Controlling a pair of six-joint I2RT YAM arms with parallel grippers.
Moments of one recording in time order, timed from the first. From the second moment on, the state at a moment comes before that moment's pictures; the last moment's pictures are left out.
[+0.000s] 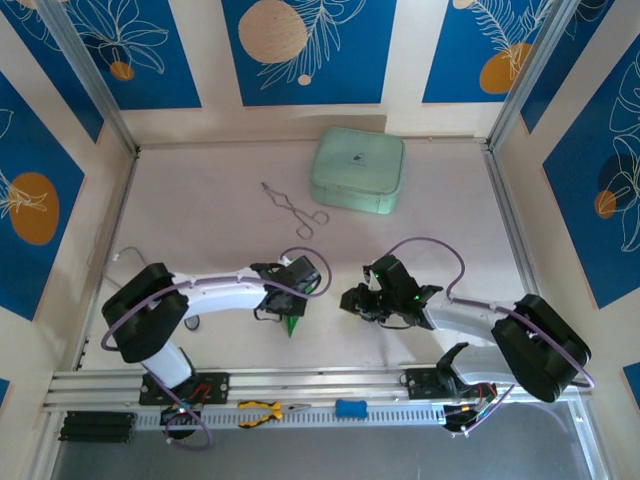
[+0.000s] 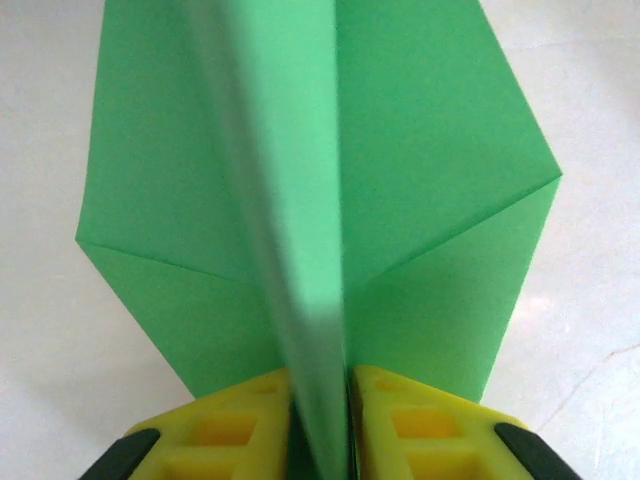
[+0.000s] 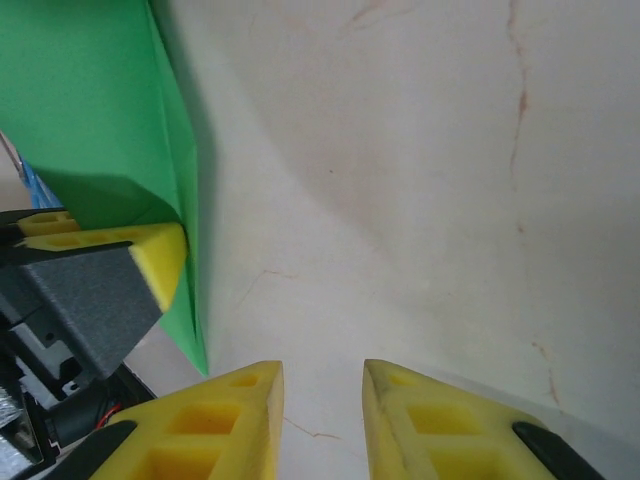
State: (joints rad) left arm -0.97 1.63 0.87 -0.55 -0.15 -0.76; right arm 0.68 1.25 0.37 0.03 -0.42 1.02
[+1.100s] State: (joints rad) left arm -0.99 1.77 1.04 -0.65 -0.22 -0.86; right arm 0.62 1.04 0.32 -0.10 -0.39 1.02
